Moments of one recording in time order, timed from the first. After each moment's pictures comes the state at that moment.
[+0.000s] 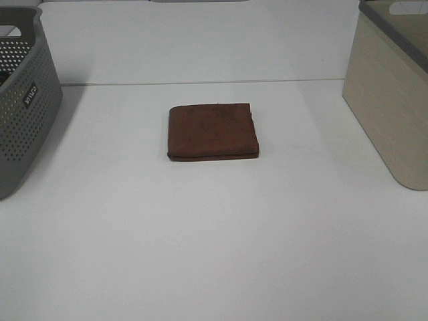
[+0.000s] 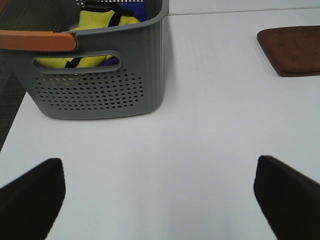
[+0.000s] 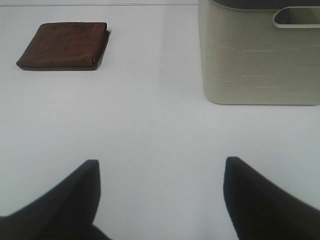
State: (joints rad) left arm 0.02 -0.01 -0.50 -0.01 1.06 0.01; right arm 0.01 -0.01 -0.51 0.09 1.07 -0.10
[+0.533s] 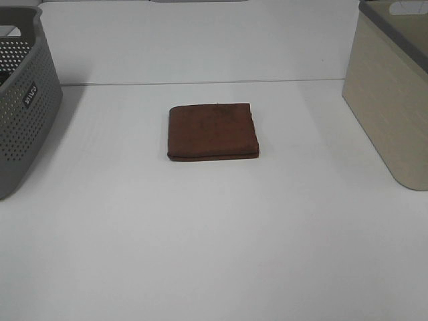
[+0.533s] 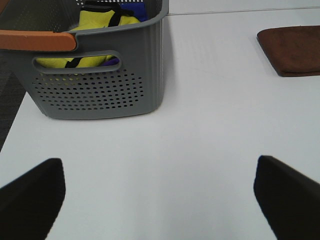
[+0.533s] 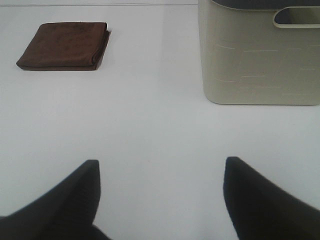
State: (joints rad) left arm 0.02 -0.01 -0.50 -0.01 1.06 0.01; right arm 0.01 -0.01 -0.51 0.09 1.07 -0.10
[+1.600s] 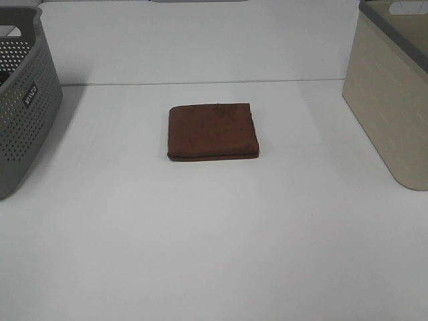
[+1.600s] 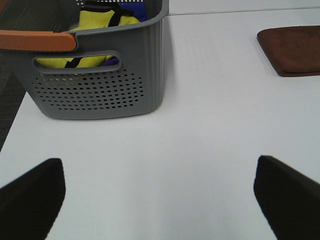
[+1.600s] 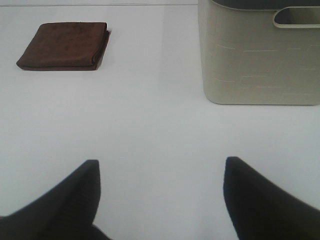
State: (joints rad) left arm 0.02 -0.01 -0.50 -0.01 1.06 0.01; right arm 0.01 -0.01 -0.51 0.09 1.07 -0.10
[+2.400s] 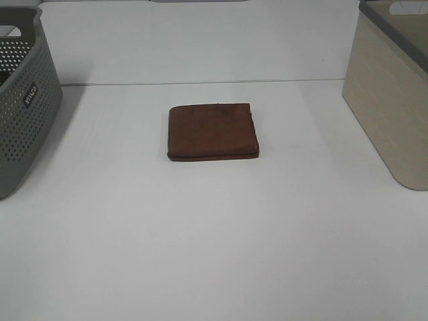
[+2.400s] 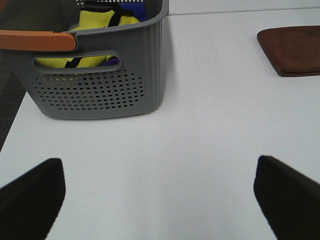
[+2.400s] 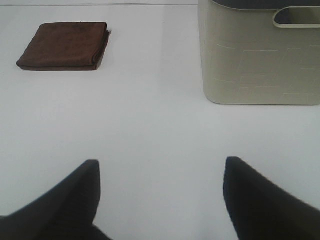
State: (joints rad) left arm 0.02 -0.01 -0.50 -0.01 1.06 0.01; right arm 0.01 -0.01 -0.51 0.09 1.07 -0.10
